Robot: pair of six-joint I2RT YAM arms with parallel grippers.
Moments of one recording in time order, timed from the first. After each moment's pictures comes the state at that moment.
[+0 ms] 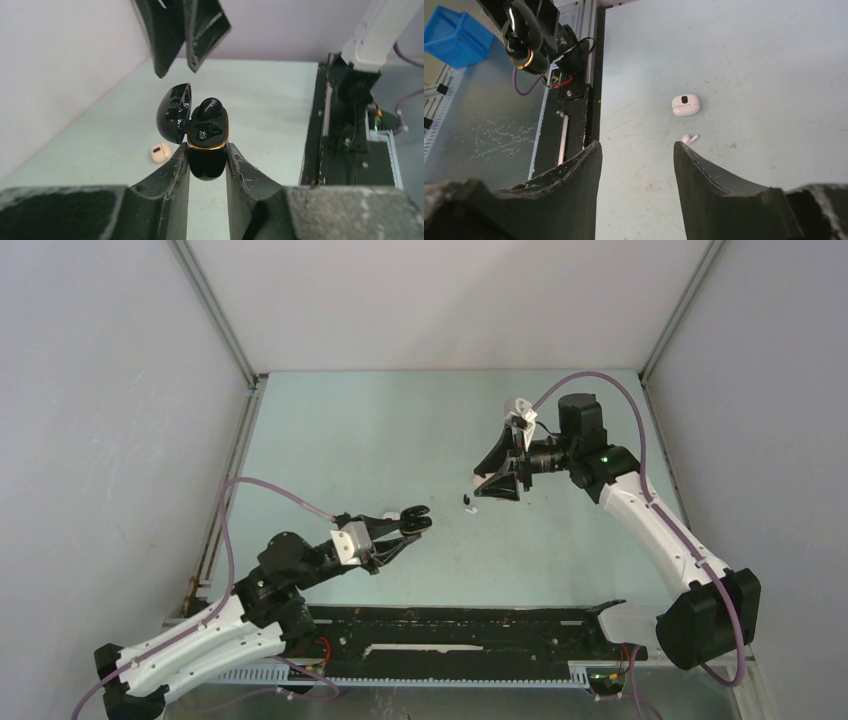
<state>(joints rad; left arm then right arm) -0.98 0.46 0.45 0.17 0.19 0.14 0.34 1.26 1.11 -0.36 -1.18 -0.24</state>
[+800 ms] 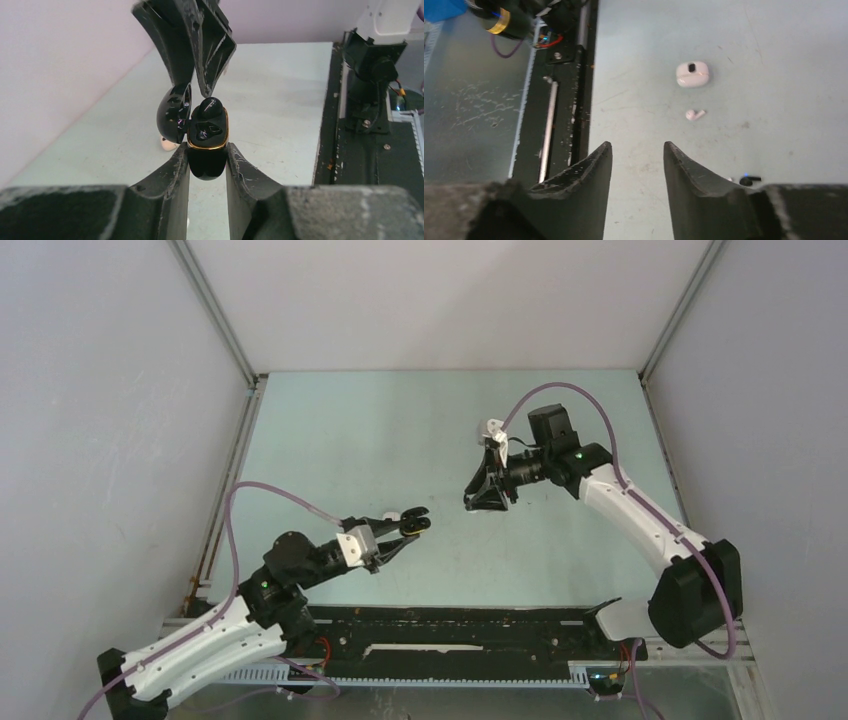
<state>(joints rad) -0.95 0.48 0.42 0.14 0.24 0.23 0.43 1.36 1.11 -0.53 -1.12 -0.50</state>
